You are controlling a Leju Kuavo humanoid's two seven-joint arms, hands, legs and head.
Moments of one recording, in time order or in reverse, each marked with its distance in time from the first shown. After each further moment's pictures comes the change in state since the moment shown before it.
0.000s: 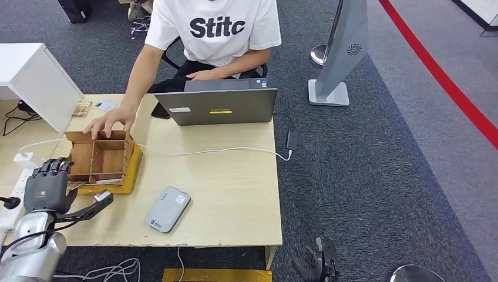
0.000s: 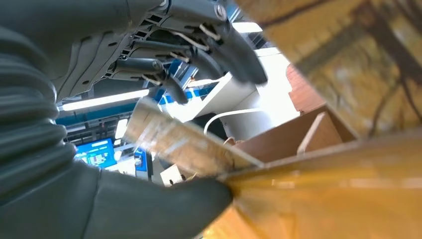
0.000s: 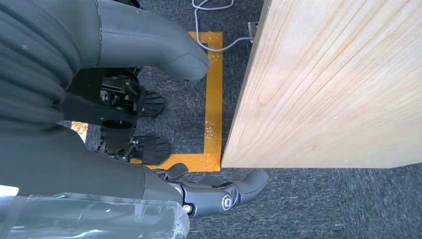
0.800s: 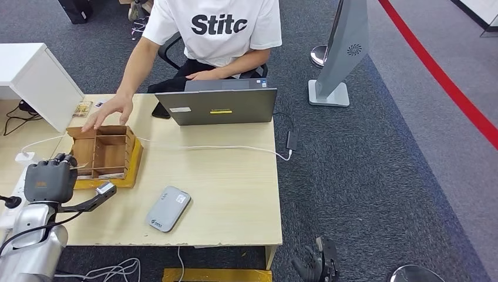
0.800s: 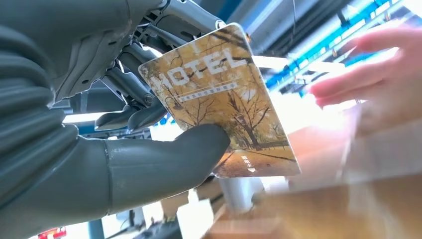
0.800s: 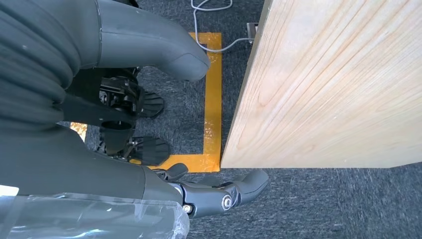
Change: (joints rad) left arm 0.012 -0.026 -0.002 -0.147 0.020 0.004 -0.056; right arm -0.001 0.000 0.000 0.000 -0.005 -0.002 -0.002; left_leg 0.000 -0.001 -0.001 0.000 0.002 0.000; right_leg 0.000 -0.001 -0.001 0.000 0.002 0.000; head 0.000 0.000
